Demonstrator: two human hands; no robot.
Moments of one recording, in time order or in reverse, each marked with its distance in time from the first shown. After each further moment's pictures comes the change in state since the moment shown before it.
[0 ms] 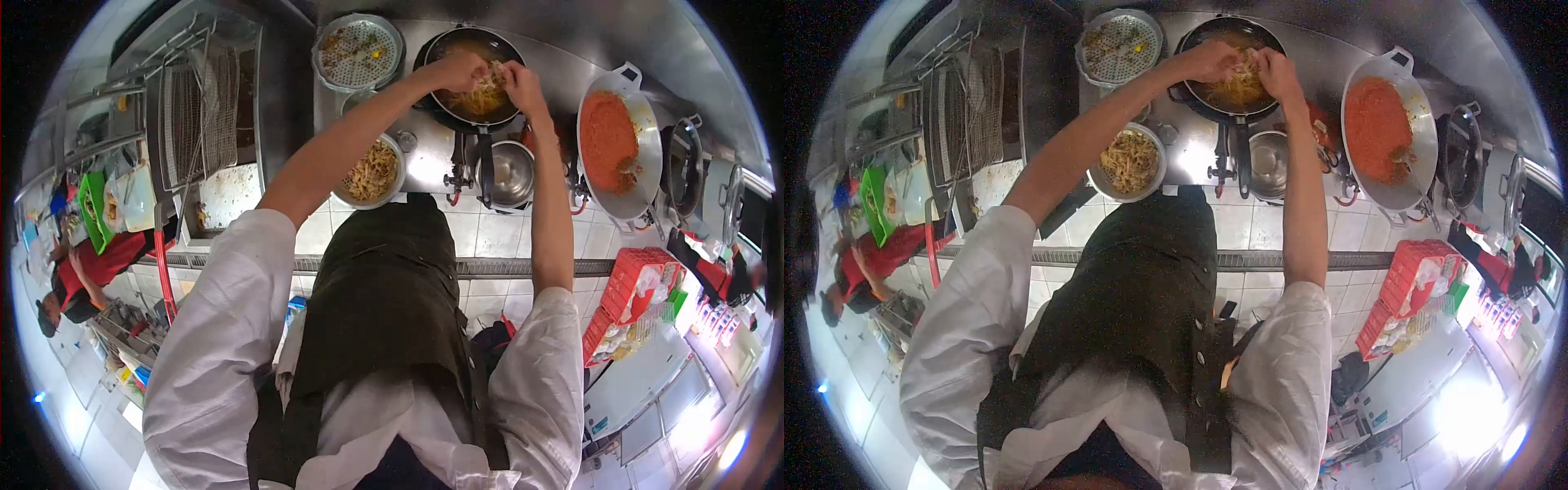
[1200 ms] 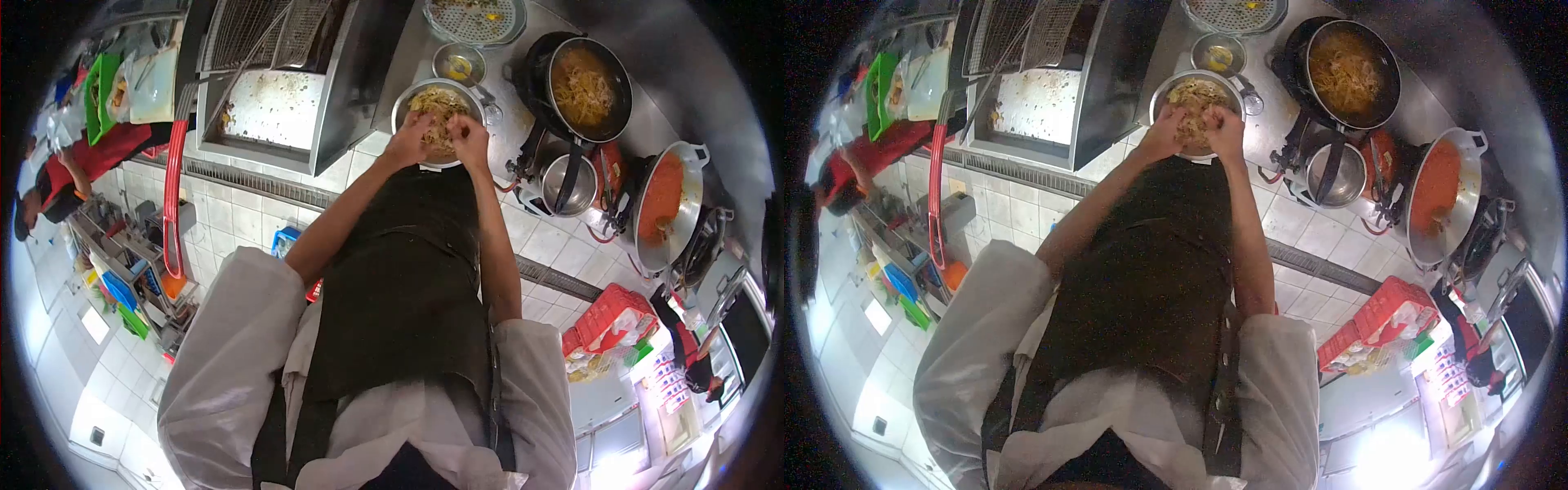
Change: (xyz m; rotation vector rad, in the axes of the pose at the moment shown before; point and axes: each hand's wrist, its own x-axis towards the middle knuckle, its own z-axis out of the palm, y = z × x) left_hand -0.371 -0.027 0.146 -0.307 0.442 -0.635; right_hand -0.187 -0.163 0.260 0.514 -0.284 0.178
